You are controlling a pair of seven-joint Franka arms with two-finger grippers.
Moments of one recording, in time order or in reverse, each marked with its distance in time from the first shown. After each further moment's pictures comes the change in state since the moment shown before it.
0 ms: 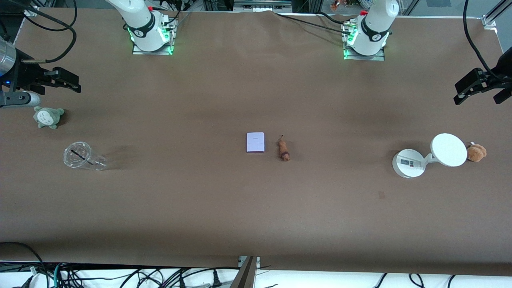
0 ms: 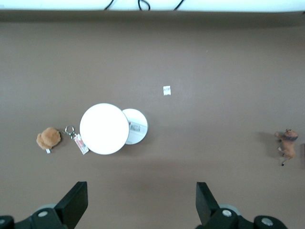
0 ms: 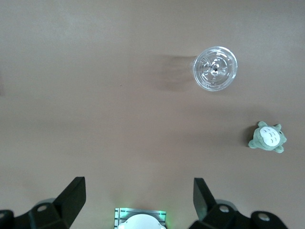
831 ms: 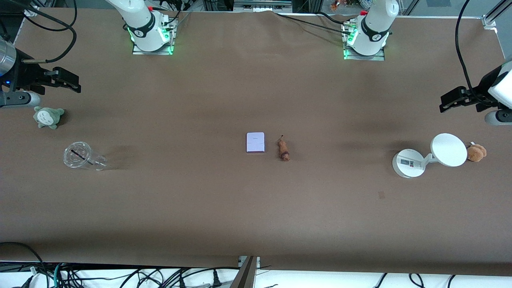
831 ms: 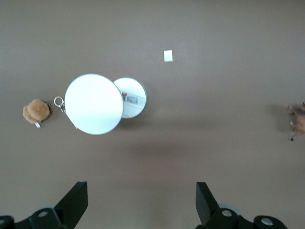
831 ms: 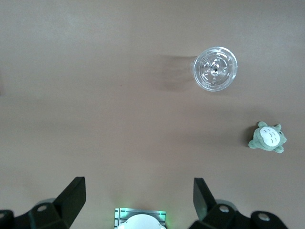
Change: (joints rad) left arm 0.006 0.122 -0.004 0.037 0.000 -0.143 0.000; right arm 0.000 0.000 0.000 0.001 0.000 0.000 0.000
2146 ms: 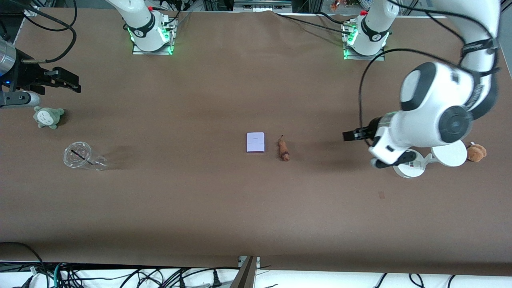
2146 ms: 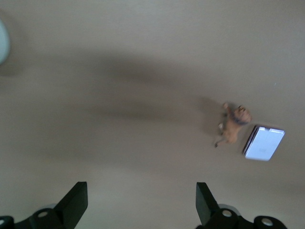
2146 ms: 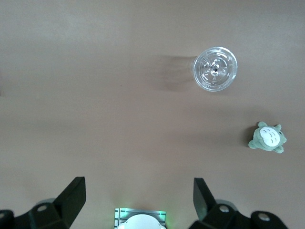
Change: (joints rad) left arm -0.248 0.339 -0.027 -0.002 -0.242 0.190 -0.475; right arm 0.000 0.000 0.000 0.001 0.000 0.000 0.000
